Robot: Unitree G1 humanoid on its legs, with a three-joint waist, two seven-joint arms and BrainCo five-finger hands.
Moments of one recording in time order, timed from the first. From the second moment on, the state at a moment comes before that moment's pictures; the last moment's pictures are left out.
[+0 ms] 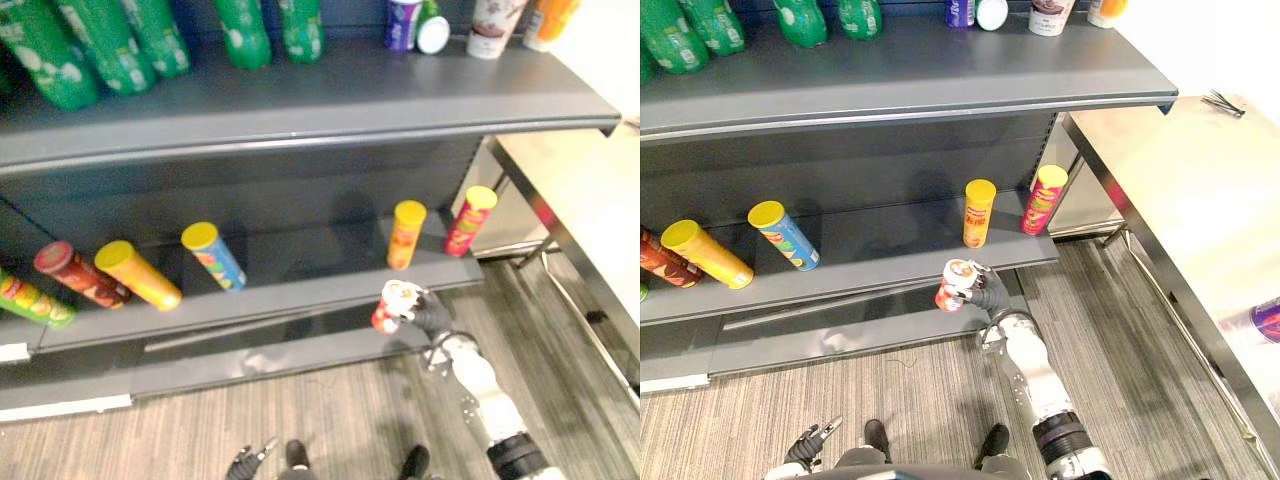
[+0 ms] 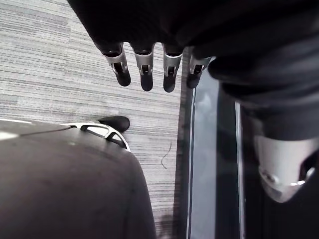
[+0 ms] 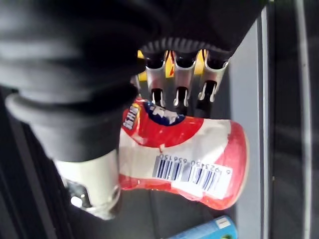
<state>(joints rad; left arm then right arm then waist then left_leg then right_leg) 0.12 0.12 0.16 1.08 -0.14 -0.12 0.02 -0.13 -0.18 0.24 0.27 0.27 -0.10 0.09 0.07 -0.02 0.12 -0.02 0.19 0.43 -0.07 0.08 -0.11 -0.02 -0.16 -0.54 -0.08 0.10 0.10</state>
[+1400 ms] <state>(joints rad) 0.16 0.13 0.20 1.06 -0.15 -0.09 0.03 -1.10 -0.21 0.34 0.33 0.45 -0.12 -0.02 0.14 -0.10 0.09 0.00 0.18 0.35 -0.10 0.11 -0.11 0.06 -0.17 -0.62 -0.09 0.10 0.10</state>
